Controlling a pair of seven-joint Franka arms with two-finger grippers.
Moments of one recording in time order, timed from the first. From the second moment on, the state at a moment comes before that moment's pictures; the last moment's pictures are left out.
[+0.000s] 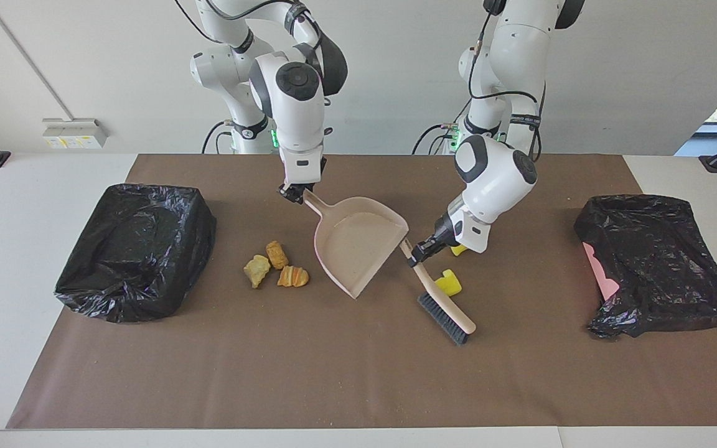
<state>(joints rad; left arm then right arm) -0.33 0.28 -0.12 -2.00 -0.70 2.42 -0.51 0.30 0.06 0.12 -1.90 -0.03 1.80 -0.54</state>
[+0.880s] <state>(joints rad) -0.34 0.05 -0.12 -2.15 -0.53 2.01 -0.73 0.25 -0.04 0.12 -2.10 -0.03 1.87 -0.77</state>
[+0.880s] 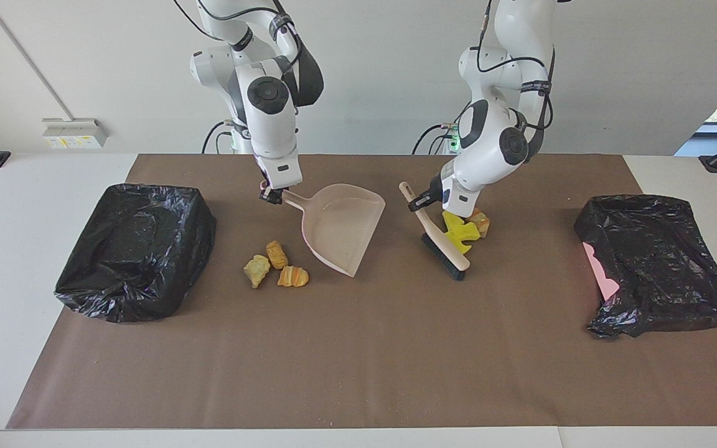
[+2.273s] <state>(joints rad) -0.33 -0.23 -0.11 -2.15 -0.31 1.61 -0.69 0.44 -0.02 0.13 -2.22 -0.07 2.08 -0.79</state>
